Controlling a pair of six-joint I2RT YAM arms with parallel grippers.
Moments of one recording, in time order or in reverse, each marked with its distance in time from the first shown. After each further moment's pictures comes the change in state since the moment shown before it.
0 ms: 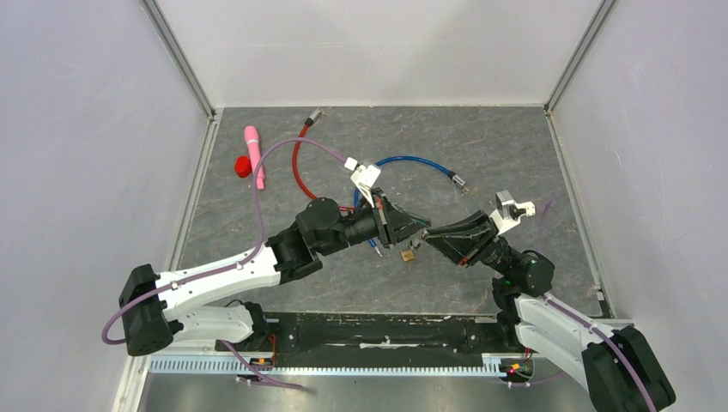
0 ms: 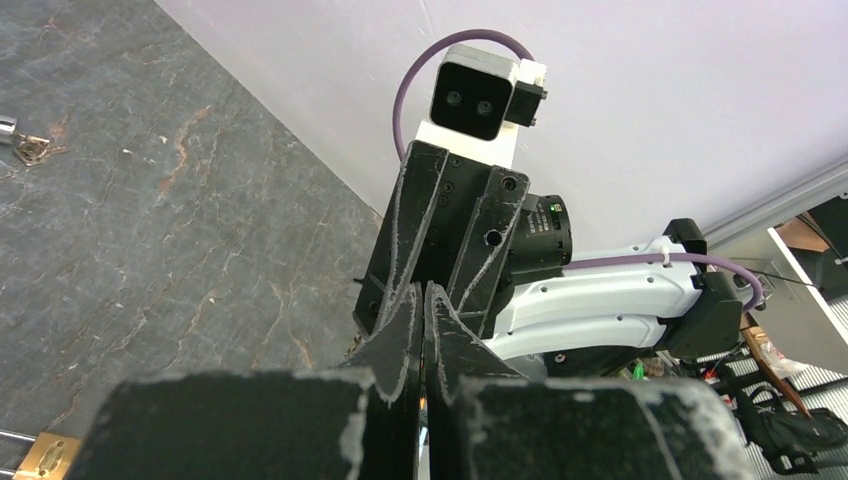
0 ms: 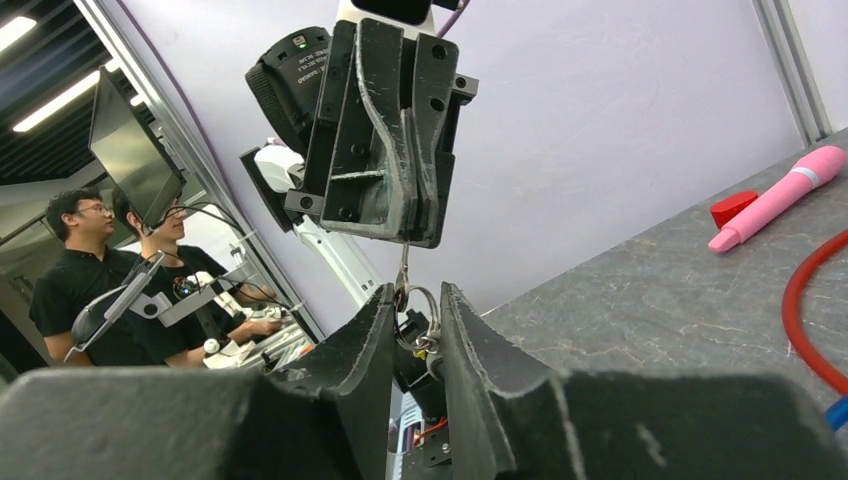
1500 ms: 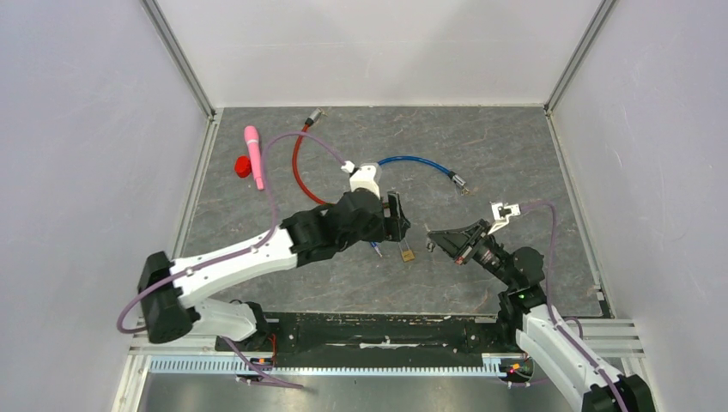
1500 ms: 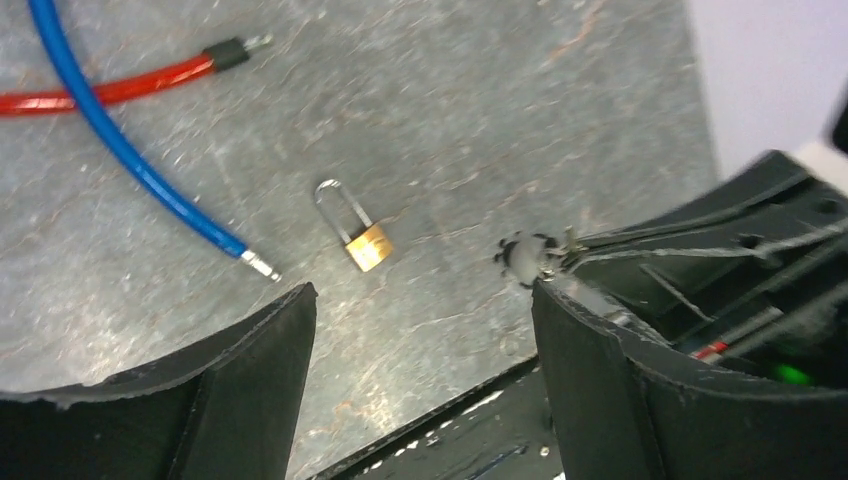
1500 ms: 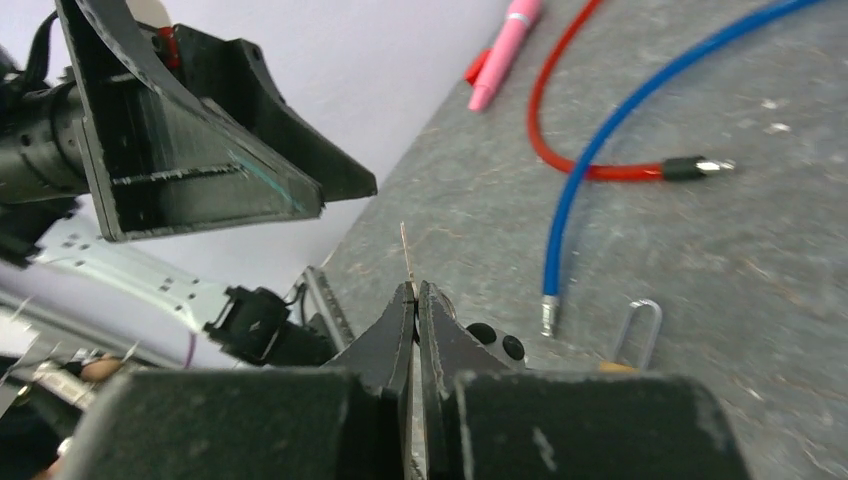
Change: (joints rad) left arm 0.013 0.111 0.201 -0.718 -0.434 -0.058; right arm -0.122 -0.254 -0.071 -0.713 0.079 -0.201
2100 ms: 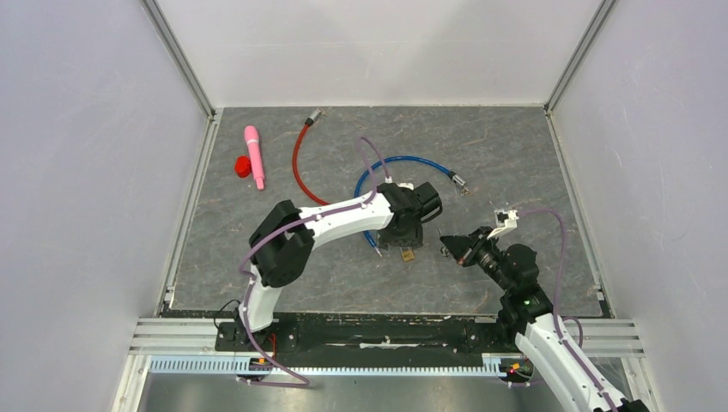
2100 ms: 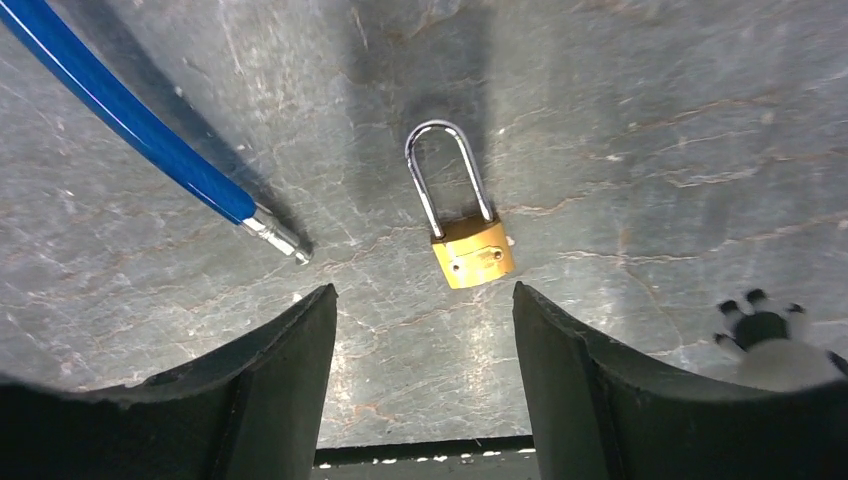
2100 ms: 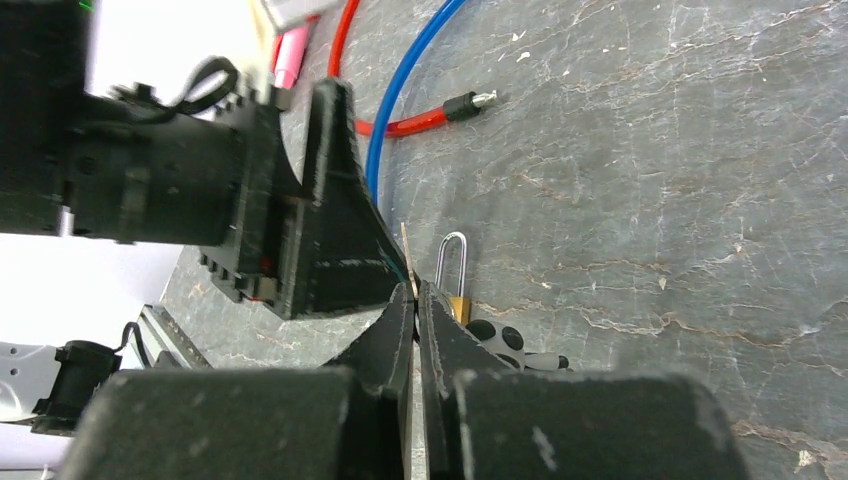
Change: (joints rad) left arm 0.055 0.737 0.534 -0.549 0.102 -0.192; right arm -0.003 -0.185 0.017 -0.554 0.269 -0.210
